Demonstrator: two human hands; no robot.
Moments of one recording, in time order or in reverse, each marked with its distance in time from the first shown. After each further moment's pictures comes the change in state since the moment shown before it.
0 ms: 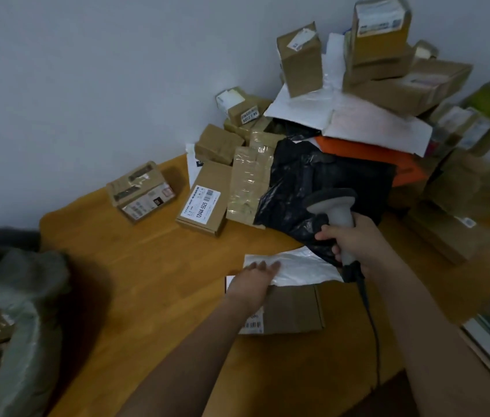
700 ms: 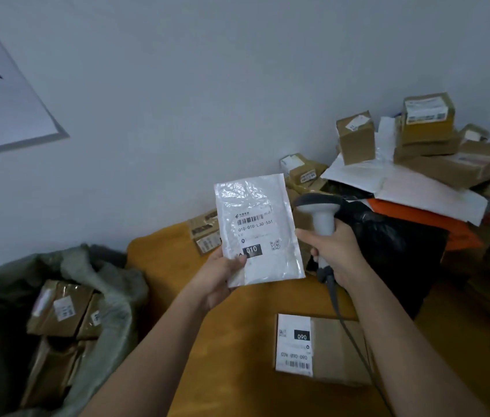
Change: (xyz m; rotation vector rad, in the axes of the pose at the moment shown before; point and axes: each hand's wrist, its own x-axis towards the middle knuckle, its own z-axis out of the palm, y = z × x) left_hand -0.118 -0.090 -0.123 -1.857 0.422 -0.179; right_hand -0.054 -0.083 0.100 0.141 -0.143 -0.298
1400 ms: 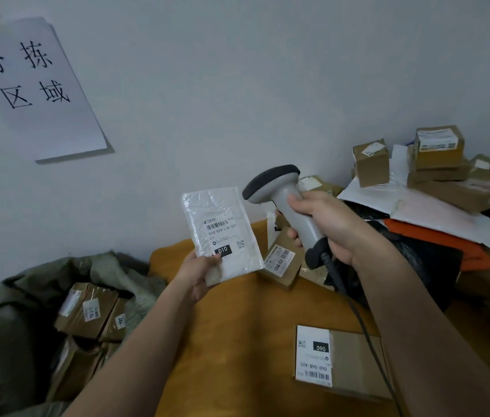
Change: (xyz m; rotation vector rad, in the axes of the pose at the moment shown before) left_hand -0.032 0.044 -0.071 -0.084 0.285 0.084; right_hand -0.077 -0.110 0.045 -0.050 -0.467 -0.064
